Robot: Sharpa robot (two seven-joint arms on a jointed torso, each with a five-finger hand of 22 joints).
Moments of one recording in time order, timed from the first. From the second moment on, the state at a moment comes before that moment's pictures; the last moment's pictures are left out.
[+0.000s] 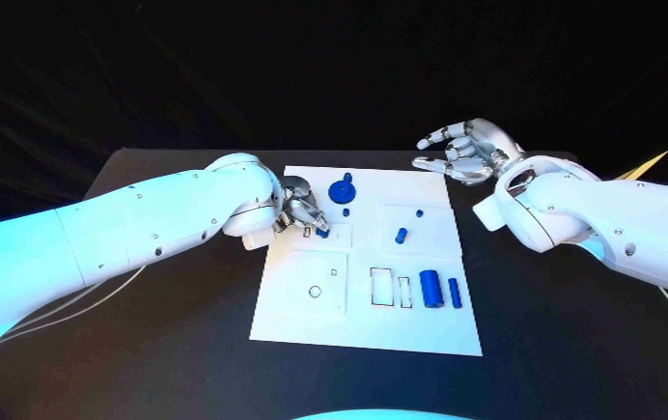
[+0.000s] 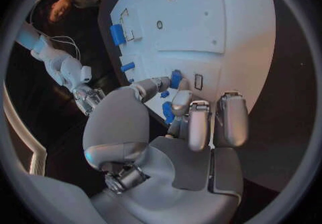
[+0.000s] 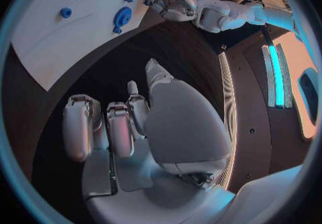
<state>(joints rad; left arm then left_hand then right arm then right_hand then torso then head) 1.29 -0.59 -0.07 1.33 -0.93 0.12 -0.52 1.06 -0.19 0.75 0.04 0.37 0.74 0.10 0.81 0.70 1.25 0.01 1.27 1.08 1.46 -0.06 1.55 1.30 0.08 1.38 0.04 1.46 1.27 1.34 -0.92 -0.15 1.55 -0.73 -0.55 0.08 1.45 -0.14 0.14 0.29 0.10 0.85 0.17 0.24 0.35 1.39 0.08 1.37 1.30 1.46 0.02 1.55 1.29 0.04 1.46 0.12 1.38 1.30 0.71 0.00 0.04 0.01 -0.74</state>
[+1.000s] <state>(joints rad) 1.29 -0.59 -0.07 1.32 -0.94 0.14 -0.52 1.03 -0.18 0.75 0.04 0.39 0.75 0.09 0.81 0.71 1.28 -0.01 1.27 1.09 1.46 -0.07 1.55 1.30 0.08 1.39 0.03 1.46 1.29 1.33 -0.92 -0.15 1.55 -0.73 -0.55 0.08 1.44 -0.13 0.14 0.29 0.10 0.85 0.17 0.24 0.36 1.39 0.08 1.37 1.30 1.46 0.02 1.55 1.29 0.04 1.46 0.12 1.38 1.30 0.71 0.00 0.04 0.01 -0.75</state>
